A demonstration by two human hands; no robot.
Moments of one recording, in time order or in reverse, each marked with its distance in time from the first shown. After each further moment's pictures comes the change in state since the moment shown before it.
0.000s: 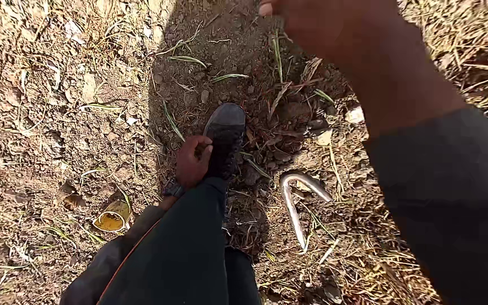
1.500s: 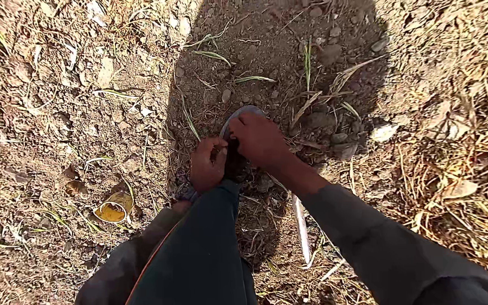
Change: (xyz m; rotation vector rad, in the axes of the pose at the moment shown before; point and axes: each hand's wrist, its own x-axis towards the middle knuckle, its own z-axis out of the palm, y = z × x) left_hand -0.009 -0.008 0.010 -0.107 0.118 0.066; right_hand -0.087 -0.020 0.148 -0.069 -0.303 -0.214
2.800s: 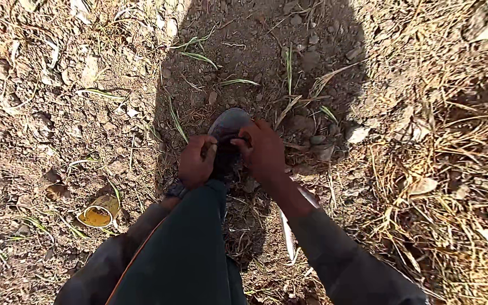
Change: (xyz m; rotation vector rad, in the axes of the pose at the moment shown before) left_hand 0.015 0.009 -0.001 0.080 -0.078 -0.019; right_hand -0.042 0.007 0.009 0.180 0.271 0.337
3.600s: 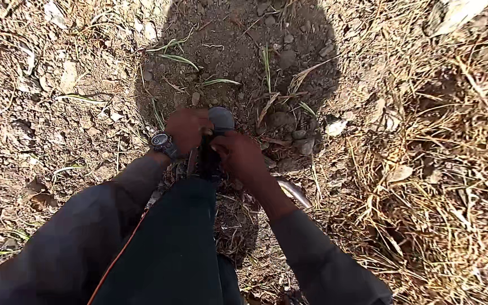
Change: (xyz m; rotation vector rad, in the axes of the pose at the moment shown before) left_hand 0.093 0.014 -0.022 0.640 -0.525 0.450; right_hand -0.004 -0.011 -0.003 -0.017 -0.249 -0.010
